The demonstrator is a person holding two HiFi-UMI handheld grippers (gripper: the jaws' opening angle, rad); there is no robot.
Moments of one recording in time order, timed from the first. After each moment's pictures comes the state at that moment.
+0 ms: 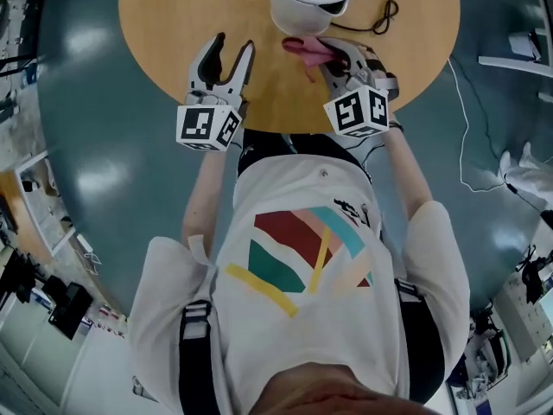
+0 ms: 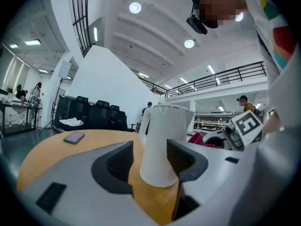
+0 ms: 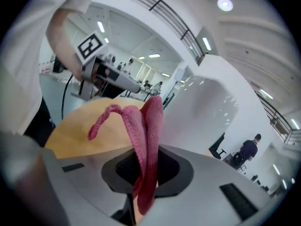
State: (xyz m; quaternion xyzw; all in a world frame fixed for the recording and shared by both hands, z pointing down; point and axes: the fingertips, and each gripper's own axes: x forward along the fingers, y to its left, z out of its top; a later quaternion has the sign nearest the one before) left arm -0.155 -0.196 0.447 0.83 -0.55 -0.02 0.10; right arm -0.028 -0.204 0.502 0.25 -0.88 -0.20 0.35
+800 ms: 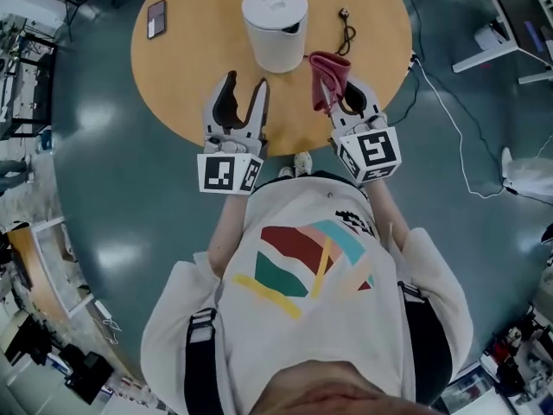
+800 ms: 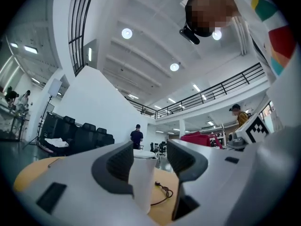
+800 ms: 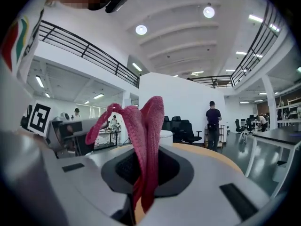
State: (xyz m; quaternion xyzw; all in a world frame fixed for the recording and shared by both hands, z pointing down) left arm -0.099 -0.091 0.291 0.85 -0.51 -0.12 0.00; right arm 0.032 -0.105 0.335 0.48 -0.88 0.01 0.05
